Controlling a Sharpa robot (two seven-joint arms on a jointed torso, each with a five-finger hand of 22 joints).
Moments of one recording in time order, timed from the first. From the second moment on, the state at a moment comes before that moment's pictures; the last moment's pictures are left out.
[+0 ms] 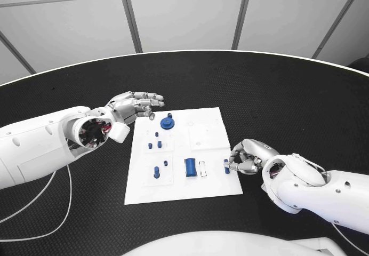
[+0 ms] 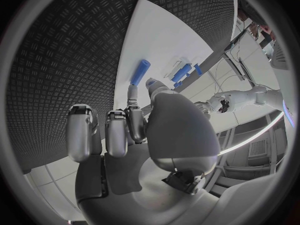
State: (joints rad) left arm 1.22 -0.87 -0.06 1.39 0.04 0.08 0.13; left_hand 1.37 -0.19 0.50 -0.02 0.55 0.91 0.20 0.24 0.41 1.06 0.12 0.28 0.19 1.13 0.03 1.11 0.43 0.17 1.06 0.11 0.94 0.58; right arm 1.01 -0.99 -0.11 1.82 -1.49 -0.50 -0.58; right_hand 1.28 -0.14 0.16 0.29 0.29 1.01 0.07 0.36 0.60 1.47 -0.01 1.38 1.31 1.47 -0.08 1.55 1.31 0.03 1.47 0.02 1.46 1.31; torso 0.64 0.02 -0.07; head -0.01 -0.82
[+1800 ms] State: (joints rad) left arm 1.22 -0.88 -0.06 1.39 0.04 0.07 0.12; left_hand 1.37 -0.19 0.50 -0.02 0.55 0.91 0.20 0.24 0.41 1.06 0.12 0.28 0.19 1.13 0.03 1.11 0.43 0.17 1.06 0.11 0.94 0.58; right arm 1.01 -0.94 -0.11 1.84 -1.53 -0.48 -0.59; right_hand 1.36 -0.20 0.45 0.25 0.48 1.02 0.06 0.39 0.66 1.47 -0.01 1.37 1.31 1.47 -0.08 1.56 1.31 0.03 1.47 0.02 1.47 1.31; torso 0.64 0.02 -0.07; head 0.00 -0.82
